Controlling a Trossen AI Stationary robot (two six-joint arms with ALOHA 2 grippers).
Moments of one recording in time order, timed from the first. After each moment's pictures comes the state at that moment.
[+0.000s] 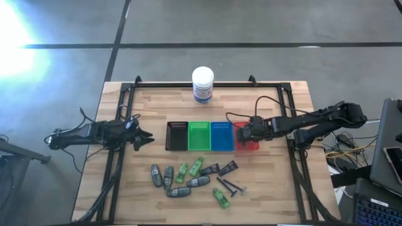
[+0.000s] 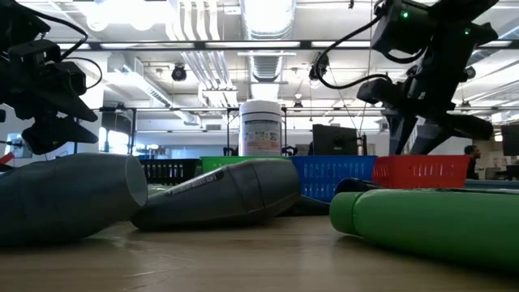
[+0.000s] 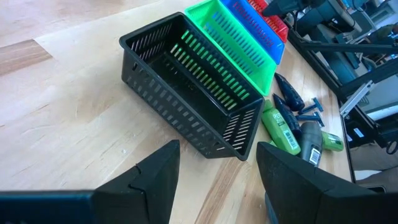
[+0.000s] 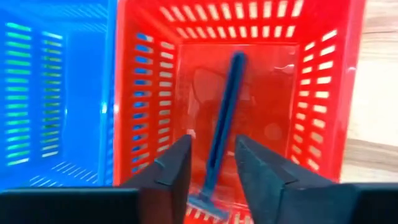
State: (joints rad) left arm 0.03 0.02 0.16 -0.66 -0.07 -0.77; right arm 0.01 1.27 0.65 -0.58 0.21 1.49
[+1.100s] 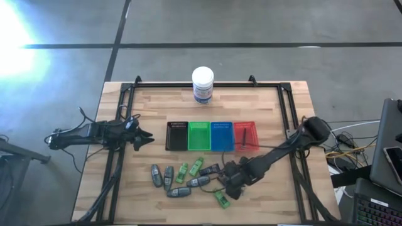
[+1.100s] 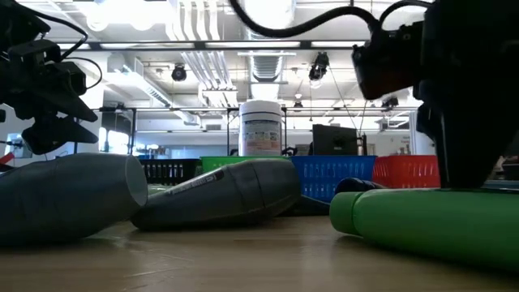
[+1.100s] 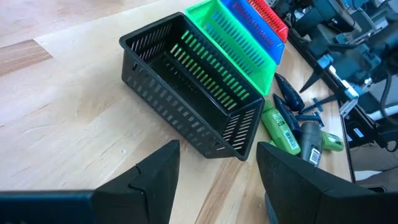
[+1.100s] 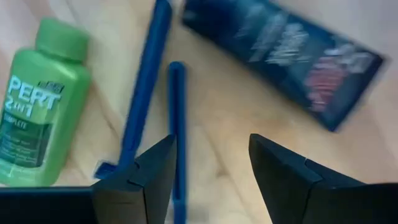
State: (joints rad) left arm 0.03 0.02 0.16 -0.66 -0.07 -0.77; right arm 0.52 1.87 1.18 -0.66 0.05 1.05
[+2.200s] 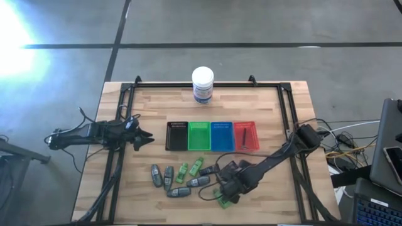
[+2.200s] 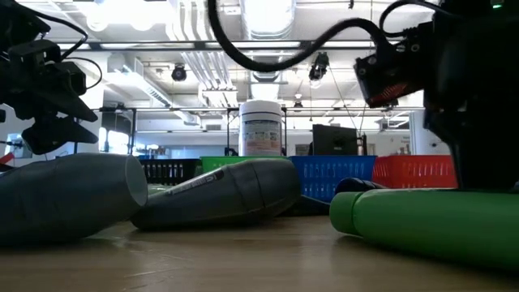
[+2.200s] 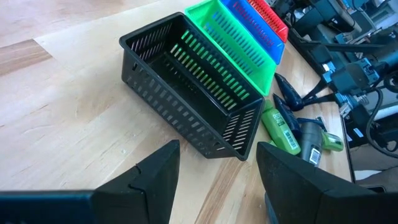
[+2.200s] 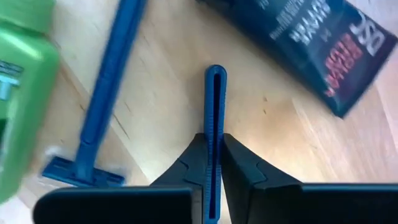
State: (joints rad) left arm 0.03 0.02 0.16 -0.66 -0.07 -0.77; right arm 0.56 2.00 1.32 -0.86 0.08 1.09
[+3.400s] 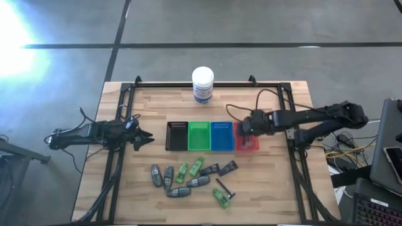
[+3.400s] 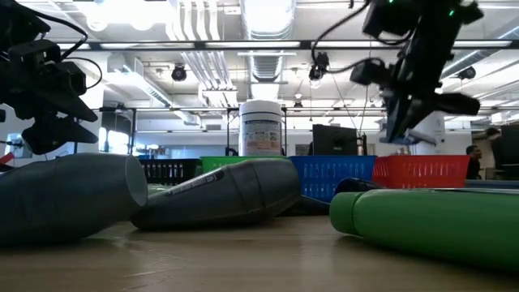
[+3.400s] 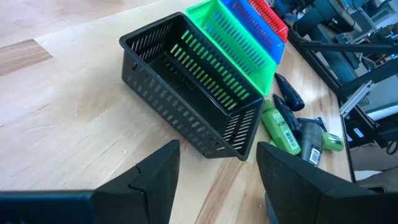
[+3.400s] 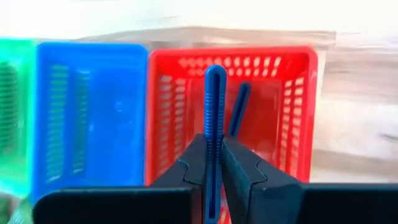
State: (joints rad) left arm 0.03 0.02 0.16 -0.66 -0.07 -0.77; right arm -0.04 1.25 0.79 -0.76 0.25 1.46
